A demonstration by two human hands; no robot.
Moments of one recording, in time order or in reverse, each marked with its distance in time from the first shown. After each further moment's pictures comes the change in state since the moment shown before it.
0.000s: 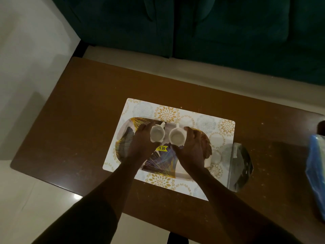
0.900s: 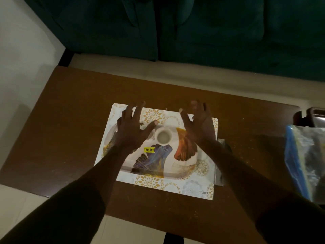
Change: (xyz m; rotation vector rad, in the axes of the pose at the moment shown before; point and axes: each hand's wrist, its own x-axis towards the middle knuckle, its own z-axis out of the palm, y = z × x) left_hand 0.029 0.037 -0.024 0.153 0.114 0.098; right_hand 0.064 0.013 -0.078 0.022 0.179 -0.093
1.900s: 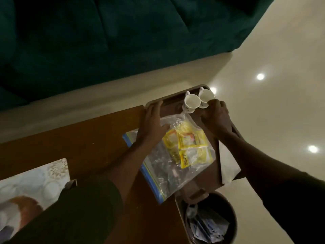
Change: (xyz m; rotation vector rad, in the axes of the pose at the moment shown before) left_hand 0.018 0.521 0.281 -0.293 -0.330 0.448; right_hand -0.025 0.424 -0.381 -0.075 0.314 0.595
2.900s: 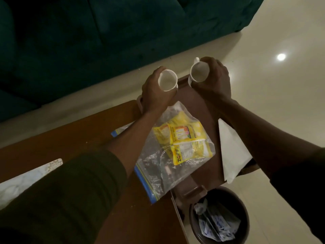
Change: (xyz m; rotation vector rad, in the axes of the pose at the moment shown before) left_hand 0.054 0.066 0.018 -0.135 0.285 -0.013; right_hand 0.055 -0.002 -0.014 0.125 0.168 -0.305
